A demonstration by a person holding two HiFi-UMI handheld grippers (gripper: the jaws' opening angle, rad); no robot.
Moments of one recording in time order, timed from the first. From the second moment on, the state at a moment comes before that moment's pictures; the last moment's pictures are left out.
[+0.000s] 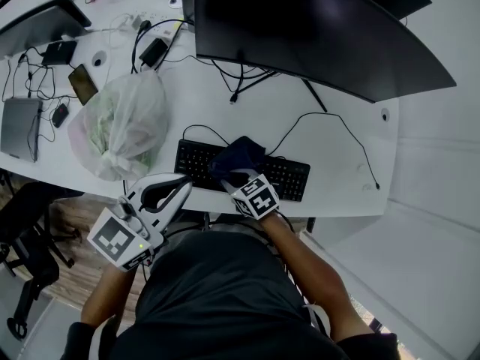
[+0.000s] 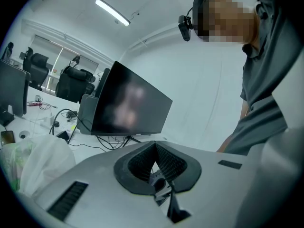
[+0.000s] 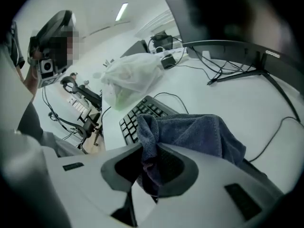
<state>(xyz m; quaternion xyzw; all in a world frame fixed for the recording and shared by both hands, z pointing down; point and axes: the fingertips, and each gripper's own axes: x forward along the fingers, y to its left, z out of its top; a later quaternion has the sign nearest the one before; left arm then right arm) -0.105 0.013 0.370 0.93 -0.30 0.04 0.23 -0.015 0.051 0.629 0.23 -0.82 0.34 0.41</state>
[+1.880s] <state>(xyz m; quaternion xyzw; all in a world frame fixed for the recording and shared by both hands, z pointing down) -0.145 0.015 0.476 0.86 -0.38 0.09 0.32 -0.057 -0.019 0.622 0.23 -0.86 0.29 0.37</state>
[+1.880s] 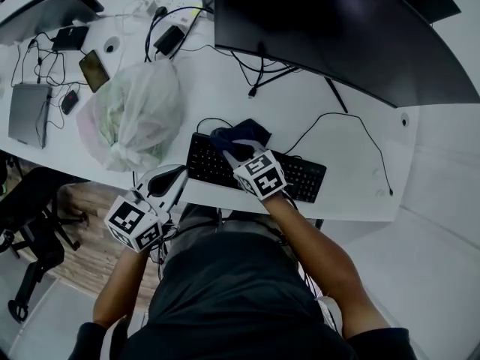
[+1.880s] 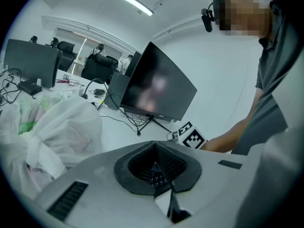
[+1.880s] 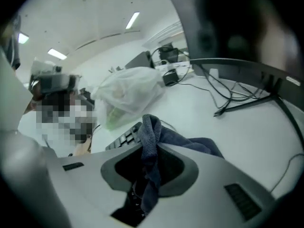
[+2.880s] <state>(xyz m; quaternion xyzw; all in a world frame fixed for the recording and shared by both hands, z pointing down) -0.190 0.034 0.514 0.84 -0.40 0.08 0.37 -0.143 0.009 0.630 0.12 -0.87 0.11 0.47</state>
